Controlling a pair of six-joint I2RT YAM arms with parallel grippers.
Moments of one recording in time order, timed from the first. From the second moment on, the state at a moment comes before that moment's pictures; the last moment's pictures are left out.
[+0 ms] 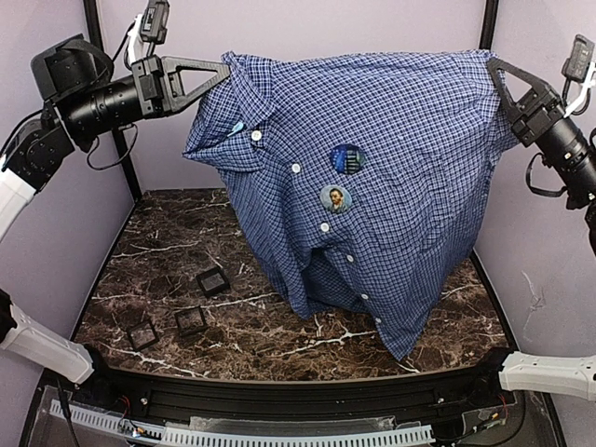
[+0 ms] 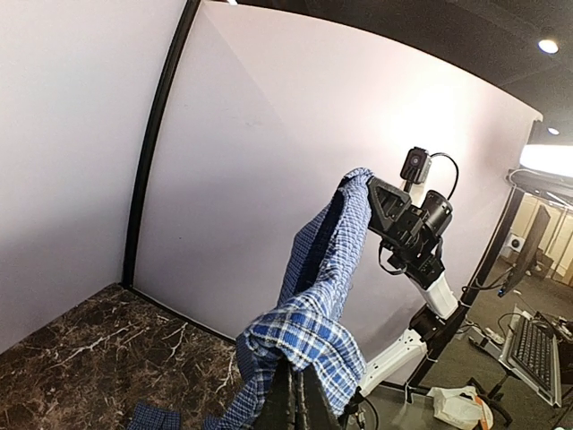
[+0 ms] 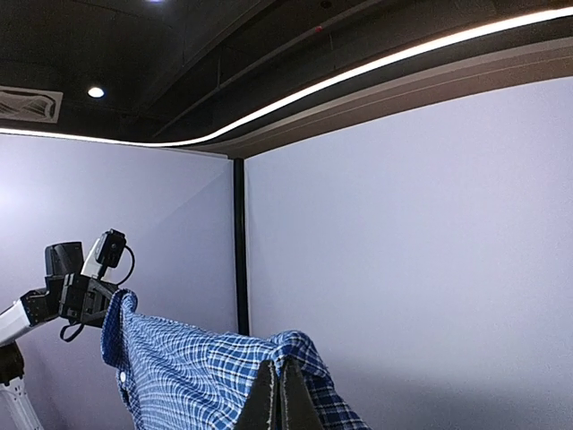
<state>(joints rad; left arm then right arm) -0.76 1.29 1.78 -0.30 0.53 -0.39 0.63 0.82 1.37 -0.01 -0.15 0.10</state>
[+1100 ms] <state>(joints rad) -0.68 1.97 1.59 -0.43 -0.02 -0.17 0.49 1.66 1.03 0.10 0.39 0.28</state>
